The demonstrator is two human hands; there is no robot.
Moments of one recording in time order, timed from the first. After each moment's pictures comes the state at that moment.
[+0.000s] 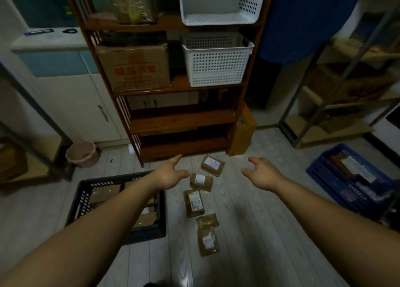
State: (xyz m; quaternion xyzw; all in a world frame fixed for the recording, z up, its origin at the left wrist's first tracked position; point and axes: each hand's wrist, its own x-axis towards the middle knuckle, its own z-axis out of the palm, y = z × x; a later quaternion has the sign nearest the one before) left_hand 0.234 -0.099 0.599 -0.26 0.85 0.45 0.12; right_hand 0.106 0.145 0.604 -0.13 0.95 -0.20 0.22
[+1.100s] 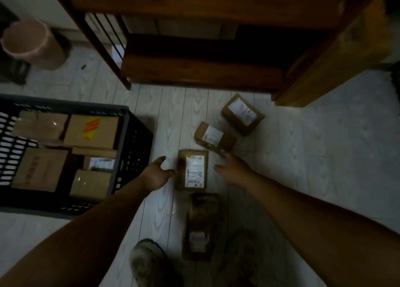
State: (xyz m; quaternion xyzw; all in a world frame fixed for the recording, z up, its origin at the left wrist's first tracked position) left_hand 0.066 -0.179 0.060 -0.52 0.66 0.51 0.20; right_hand -0.104 -0.016 0.080 -0.18 0.82 -0.22 0.50
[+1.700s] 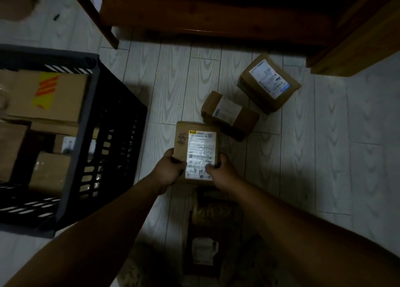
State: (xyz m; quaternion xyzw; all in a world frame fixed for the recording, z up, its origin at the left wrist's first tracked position) left_hand 0.062 -0.158 -0.109 -0.53 0.52 0.65 0.12; right_hand -0.050 -0.038 -0.092 0.02 0.76 -0.33 0.56
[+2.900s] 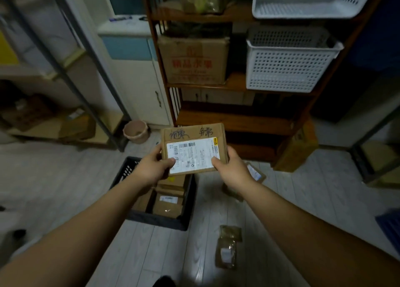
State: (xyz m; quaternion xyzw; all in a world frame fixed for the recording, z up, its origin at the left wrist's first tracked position) left_hand 0.258 -0.177 0.601 -0.42 0.66 0.61 -0.12; right_hand 0.096 -0.022 0.584 -0.24 0.78 -0.48 0.32
